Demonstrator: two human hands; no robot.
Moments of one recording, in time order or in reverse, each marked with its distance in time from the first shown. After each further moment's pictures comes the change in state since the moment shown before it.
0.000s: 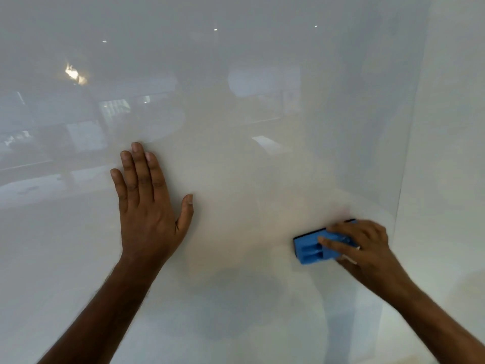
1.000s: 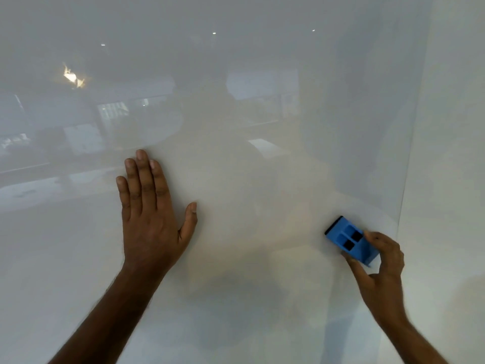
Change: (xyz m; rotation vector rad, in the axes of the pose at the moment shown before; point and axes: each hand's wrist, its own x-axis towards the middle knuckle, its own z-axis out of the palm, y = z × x) left_hand -0.004 0.001 0.002 -0.008 -0.017 0.011; right_hand -0.028 -0.040 0.015 0.401 0.295 0.802
